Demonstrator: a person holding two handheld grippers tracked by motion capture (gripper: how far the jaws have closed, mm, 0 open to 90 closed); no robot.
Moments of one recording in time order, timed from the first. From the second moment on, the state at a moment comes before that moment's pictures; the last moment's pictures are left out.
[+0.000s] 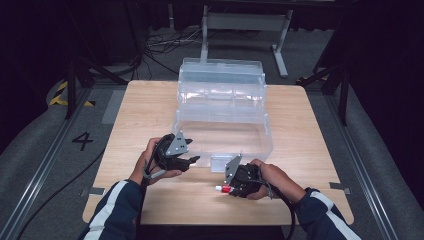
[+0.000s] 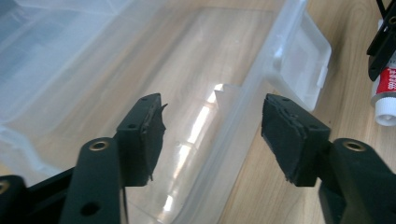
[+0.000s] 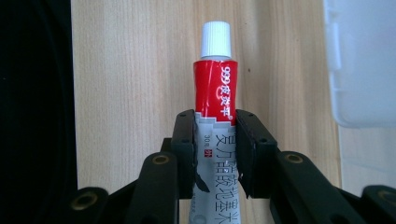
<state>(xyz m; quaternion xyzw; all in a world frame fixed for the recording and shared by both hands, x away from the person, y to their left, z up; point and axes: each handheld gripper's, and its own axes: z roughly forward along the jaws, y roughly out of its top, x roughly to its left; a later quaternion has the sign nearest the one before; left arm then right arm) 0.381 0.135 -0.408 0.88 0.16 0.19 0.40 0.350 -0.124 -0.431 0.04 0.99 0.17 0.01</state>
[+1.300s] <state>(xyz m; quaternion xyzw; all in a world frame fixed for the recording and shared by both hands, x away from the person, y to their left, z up) 0.346 0.209 -0.442 0.89 0.24 0.22 0.32 0.353 -0.169 -0.395 0.07 0.98 0.20 0.04</state>
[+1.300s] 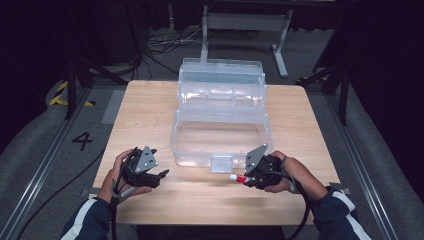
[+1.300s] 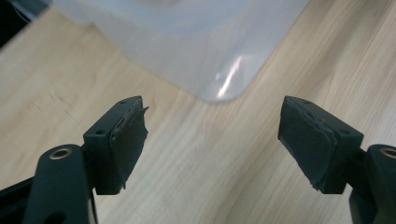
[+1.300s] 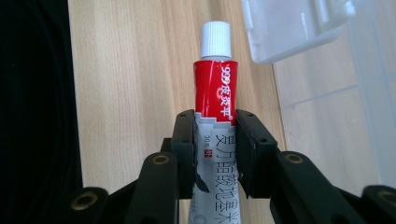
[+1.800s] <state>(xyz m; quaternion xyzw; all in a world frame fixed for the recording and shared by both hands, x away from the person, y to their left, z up) 0.343 0.241 -0.481 0.89 0.30 0.13 0.33 0.350 -0.180 -0.382 0.07 0.97 0.21 0.05</state>
